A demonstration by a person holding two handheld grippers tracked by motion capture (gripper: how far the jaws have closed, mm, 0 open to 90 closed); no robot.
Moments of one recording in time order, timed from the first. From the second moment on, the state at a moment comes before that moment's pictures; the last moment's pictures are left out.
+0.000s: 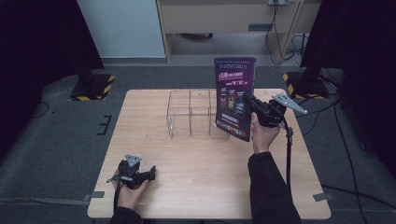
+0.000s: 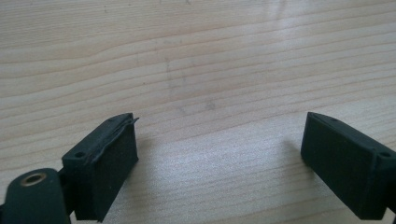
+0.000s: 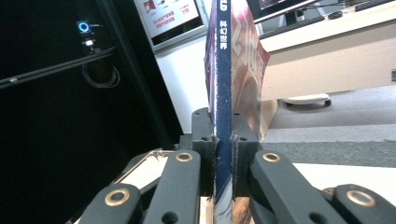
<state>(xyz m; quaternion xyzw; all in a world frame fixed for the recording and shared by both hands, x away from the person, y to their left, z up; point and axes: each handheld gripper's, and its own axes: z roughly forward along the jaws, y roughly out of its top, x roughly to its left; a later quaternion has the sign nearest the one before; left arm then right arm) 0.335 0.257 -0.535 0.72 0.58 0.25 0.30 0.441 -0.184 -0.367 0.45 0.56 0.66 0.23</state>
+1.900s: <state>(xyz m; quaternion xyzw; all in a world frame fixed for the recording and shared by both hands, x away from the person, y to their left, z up) 0.335 0.257 -0.535 0.72 0.58 0.25 0.30 0.452 -0.143 -0.418 0.46 0.55 0.63 0.29</state>
